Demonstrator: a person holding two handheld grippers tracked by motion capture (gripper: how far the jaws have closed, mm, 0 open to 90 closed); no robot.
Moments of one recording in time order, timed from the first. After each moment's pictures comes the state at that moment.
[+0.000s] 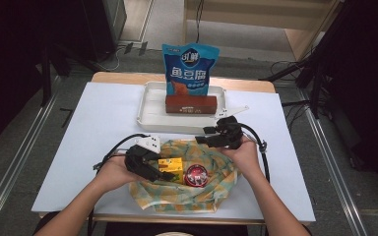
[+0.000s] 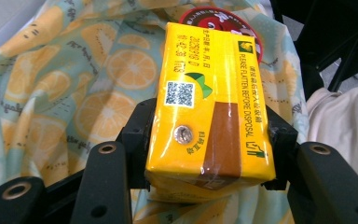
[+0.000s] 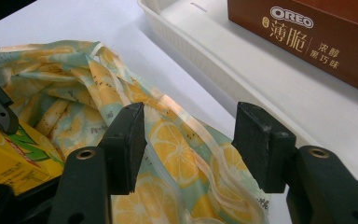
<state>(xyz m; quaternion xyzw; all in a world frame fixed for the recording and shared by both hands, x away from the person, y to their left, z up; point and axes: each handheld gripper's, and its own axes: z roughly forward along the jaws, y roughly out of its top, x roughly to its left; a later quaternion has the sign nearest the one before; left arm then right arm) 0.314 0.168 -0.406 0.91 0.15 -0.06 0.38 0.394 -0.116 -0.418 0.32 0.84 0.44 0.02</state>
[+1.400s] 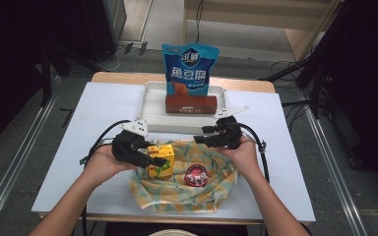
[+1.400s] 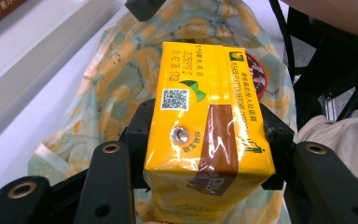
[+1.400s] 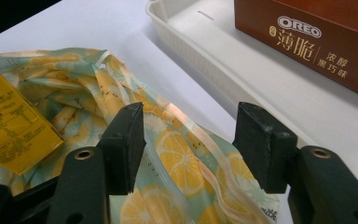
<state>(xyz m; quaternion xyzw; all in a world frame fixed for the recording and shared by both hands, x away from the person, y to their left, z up) 0.323 0.191 -0.363 0.89 0.21 -0.04 0.40 0.393 -0.113 -0.416 0.31 0.83 0.45 0.01</state>
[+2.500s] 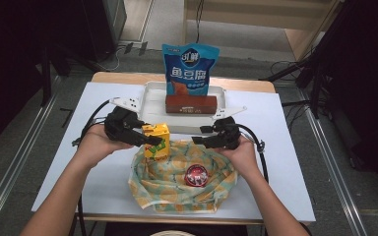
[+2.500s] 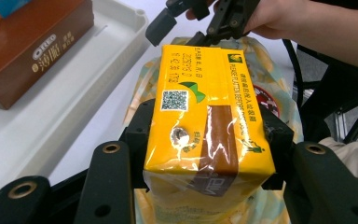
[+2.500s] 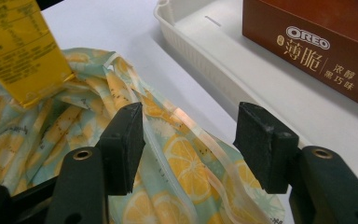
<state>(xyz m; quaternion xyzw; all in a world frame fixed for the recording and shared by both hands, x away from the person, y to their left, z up) 0.355 0.206 -0.323 0.88 0.22 -0.02 0.41 0.389 -0.109 -0.413 0.30 0.84 0.46 0.02</state>
